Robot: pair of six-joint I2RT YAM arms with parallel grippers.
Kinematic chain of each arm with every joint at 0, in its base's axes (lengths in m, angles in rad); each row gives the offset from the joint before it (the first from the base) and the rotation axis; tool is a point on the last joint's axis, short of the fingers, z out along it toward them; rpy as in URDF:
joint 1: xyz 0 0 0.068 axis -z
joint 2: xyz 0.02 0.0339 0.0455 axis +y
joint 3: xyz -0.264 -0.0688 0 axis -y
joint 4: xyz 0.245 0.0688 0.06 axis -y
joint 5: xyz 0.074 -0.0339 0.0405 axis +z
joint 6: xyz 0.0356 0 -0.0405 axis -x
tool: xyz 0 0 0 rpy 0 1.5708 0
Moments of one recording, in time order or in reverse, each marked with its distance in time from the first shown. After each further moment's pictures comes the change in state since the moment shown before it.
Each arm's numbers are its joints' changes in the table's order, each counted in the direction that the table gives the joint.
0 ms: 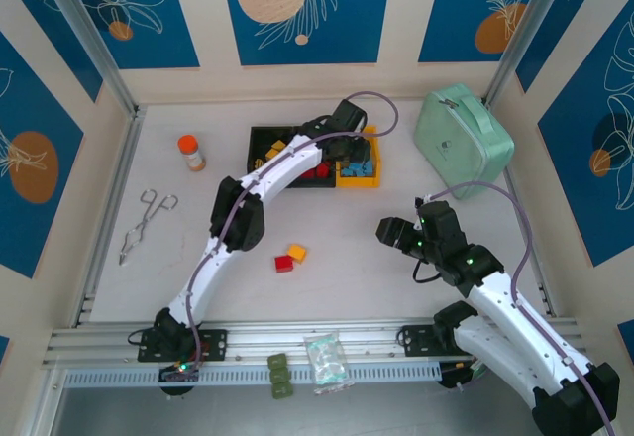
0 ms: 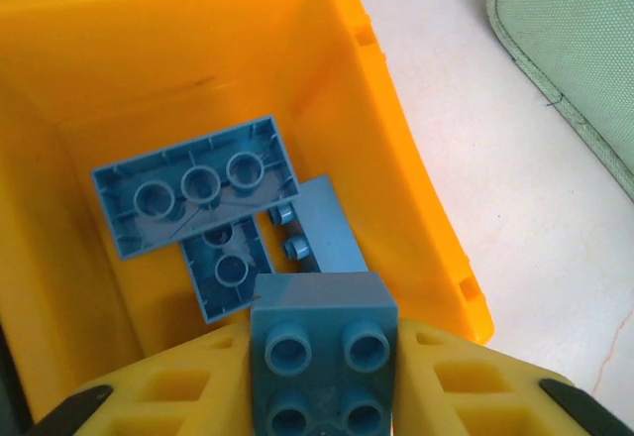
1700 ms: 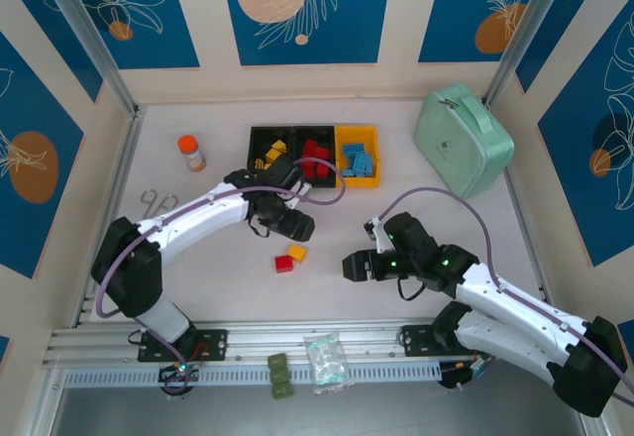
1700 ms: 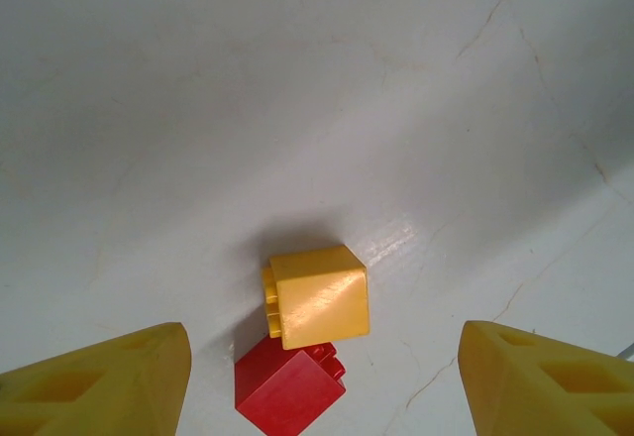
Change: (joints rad) left arm 0.013 -0.906 -1.218 -0.066 -0.101 -0.182; right arm -0.313 0.125 -0.027 0.076 0.272 0.110
